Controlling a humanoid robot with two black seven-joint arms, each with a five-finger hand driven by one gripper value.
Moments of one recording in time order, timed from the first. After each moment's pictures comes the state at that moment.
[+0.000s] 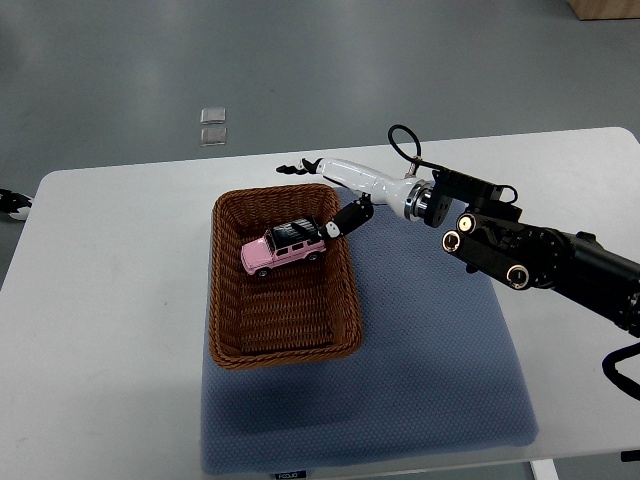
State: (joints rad) left arm 0.01 0.00 -0.06 -0.16 0.12 -0.03 0.00; right arm 0.93 -0.12 0.42 0.75 -1.30 0.03 0.41
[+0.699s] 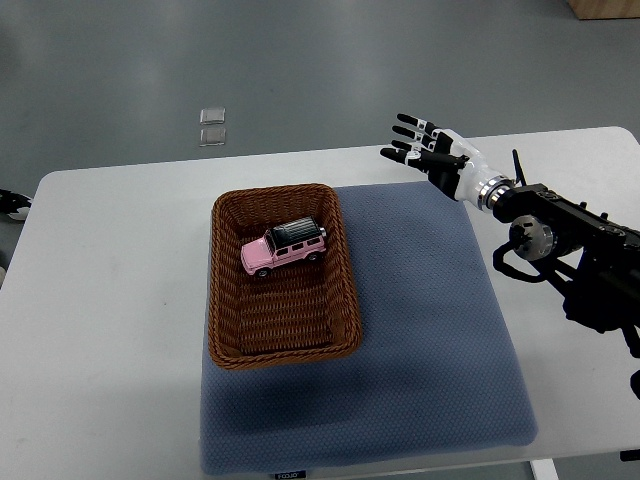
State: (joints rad) left arm 0.01 0.00 -0.06 -0.16 0.12 -0.03 0.00; right arm 0.80 -0.21 0.62 0.69 -0.19 0.16 0.15
